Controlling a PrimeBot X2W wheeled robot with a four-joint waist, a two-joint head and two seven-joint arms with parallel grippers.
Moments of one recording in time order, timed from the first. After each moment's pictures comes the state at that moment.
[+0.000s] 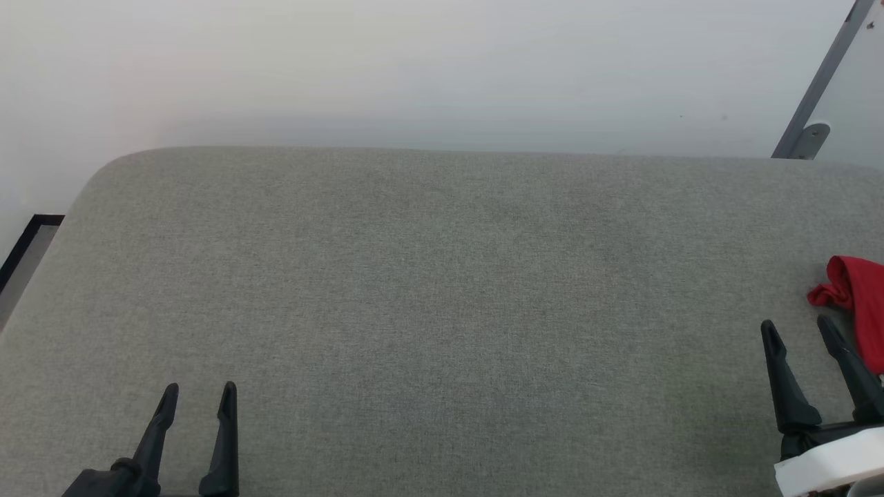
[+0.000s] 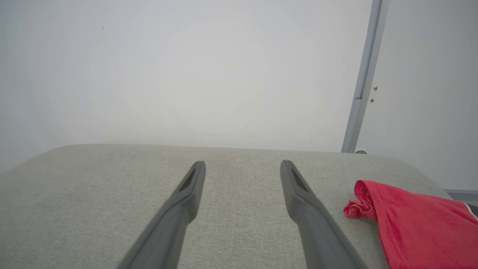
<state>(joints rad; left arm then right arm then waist) 0.19 0.18 0.01 0.00 -0.29 -0.13 -0.26 0.07 -0.33 -0.03 0.05 0.42 0.13 -0.18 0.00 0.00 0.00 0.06</state>
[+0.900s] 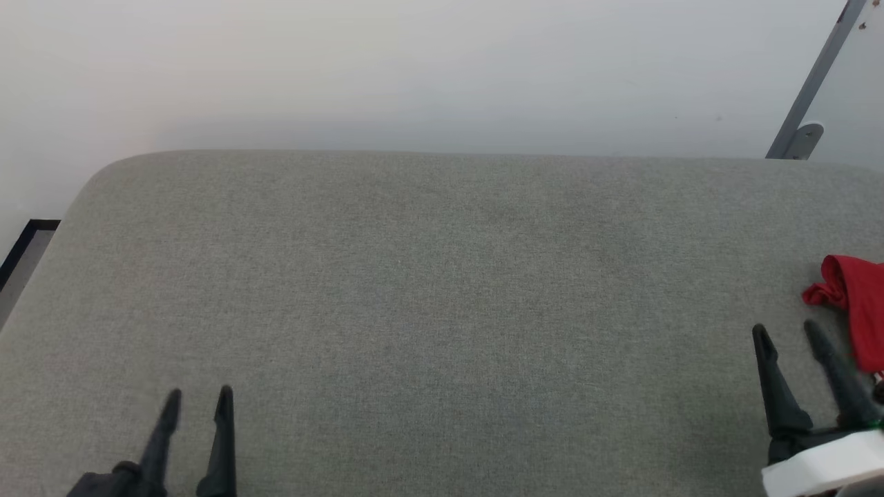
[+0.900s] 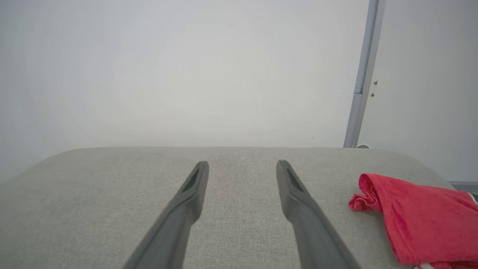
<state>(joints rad) 0.19 0.16 0.03 0.01 -0.30 -0.13 -0.26 0.08 -0.29 -0.04 0.01 0.40 0.13 -0.15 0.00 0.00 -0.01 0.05</state>
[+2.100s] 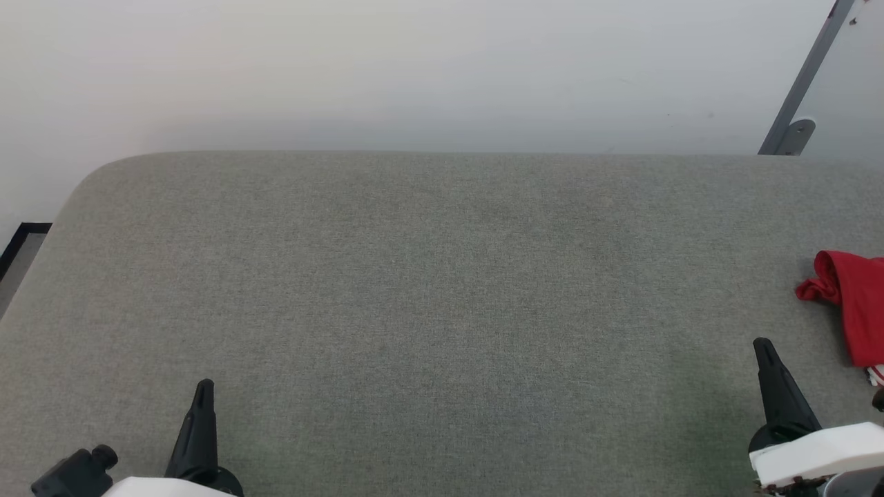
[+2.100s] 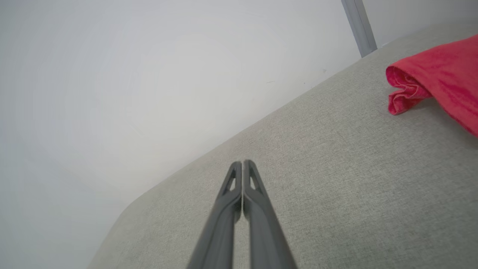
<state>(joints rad) 0.10 0.12 0.03 0.13 -0.80 -0.13 -0.14 0.05 -0.18 -0.06 0.13 0.85 0.13 -0.05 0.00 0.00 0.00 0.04</state>
